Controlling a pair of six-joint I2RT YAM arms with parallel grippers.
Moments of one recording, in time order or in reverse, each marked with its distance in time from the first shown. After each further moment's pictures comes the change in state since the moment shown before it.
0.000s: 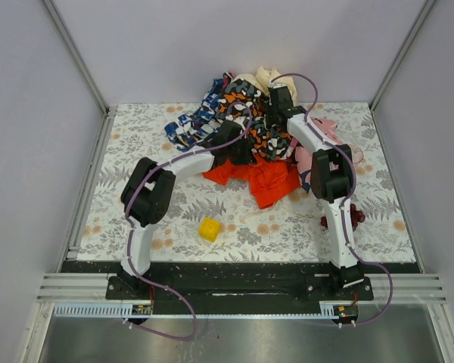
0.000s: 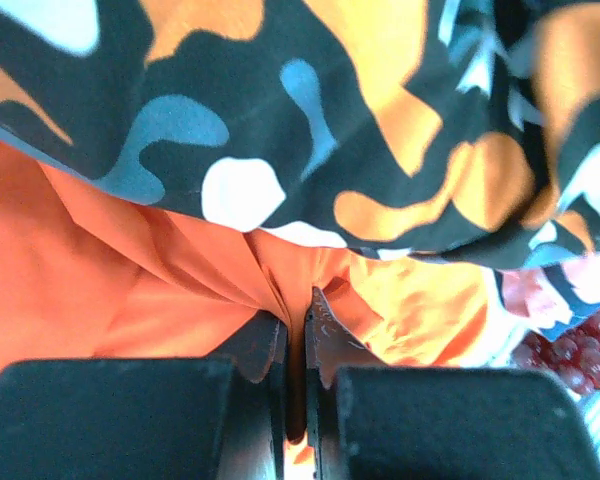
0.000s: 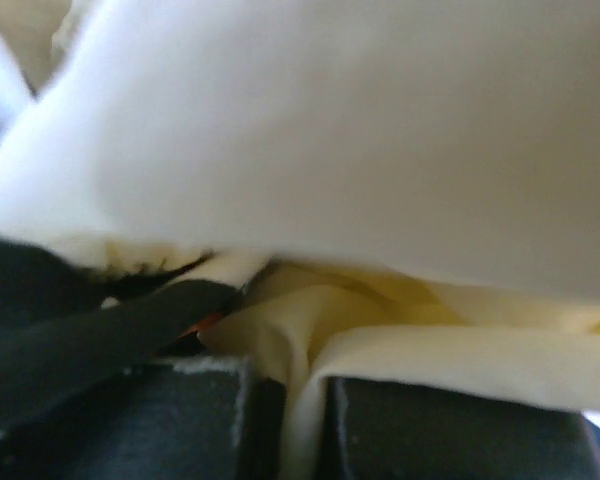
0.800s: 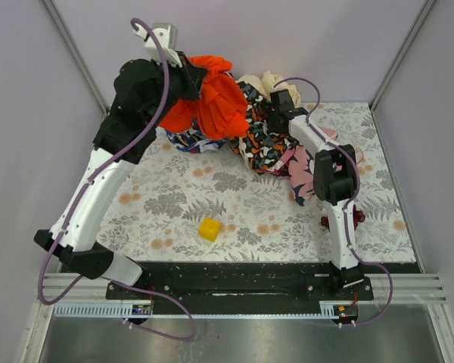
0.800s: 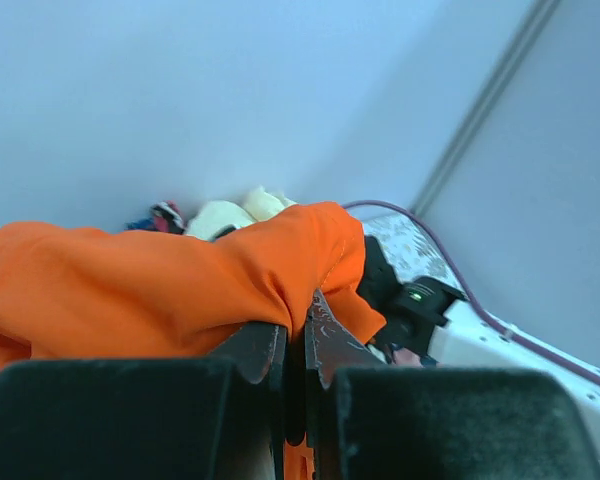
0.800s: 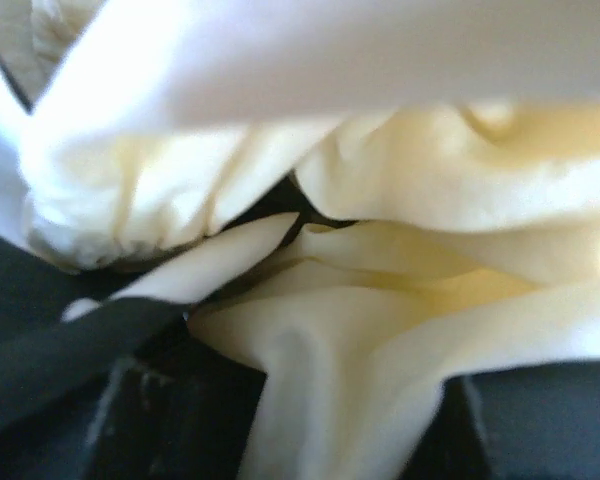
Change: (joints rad) left arm 0.051 -0.651 0.364 -0.299 -0.275 0.354; right arm 0.003 -0.058 -0.090 -0.059 0.045 0.049
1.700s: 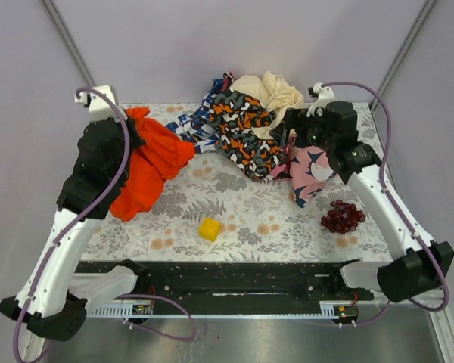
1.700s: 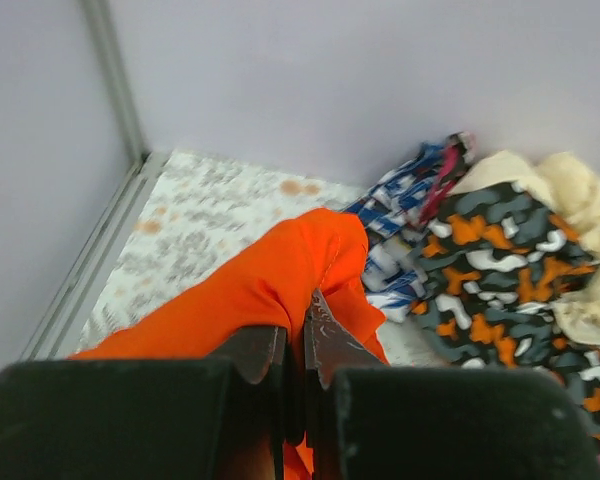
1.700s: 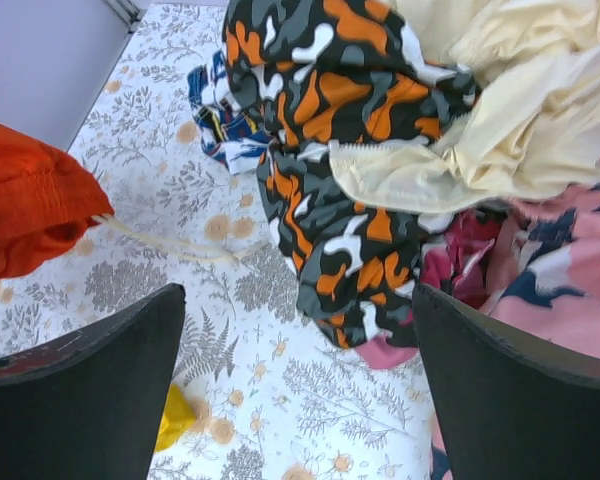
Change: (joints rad) left arm 0.113 -0.454 -0.473 -0.106 -0.481 0.065; right arm 0.000 -1.038 -0.709 0.150 -0.395 0.071
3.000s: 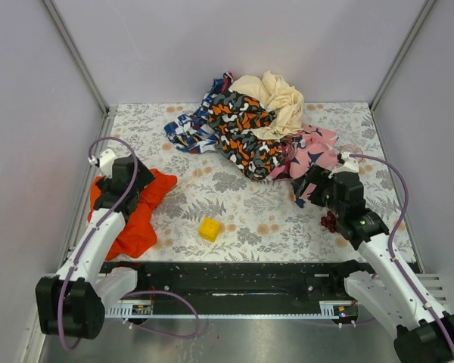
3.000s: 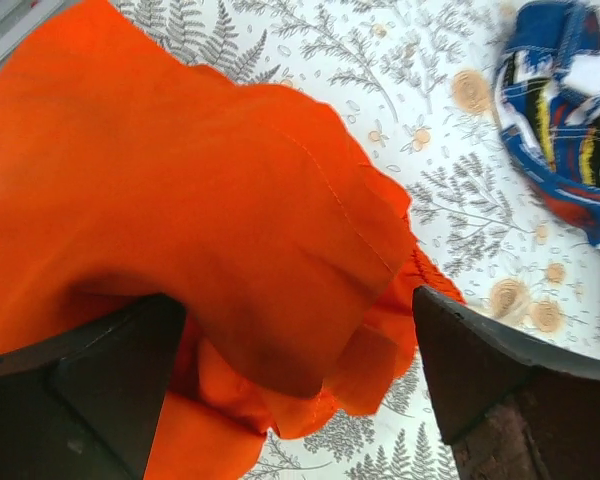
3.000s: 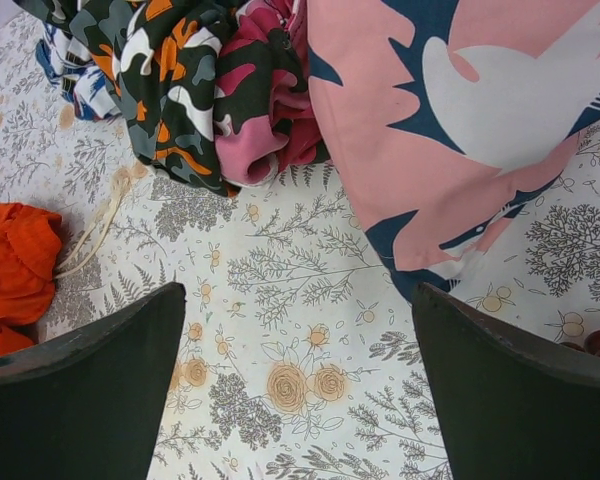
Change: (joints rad) left arm 0.356 0.000 -0.757 0.173 0.077 -0.460; right arm 0.000 -0.575 -0.725 0.040 0.261 0.349
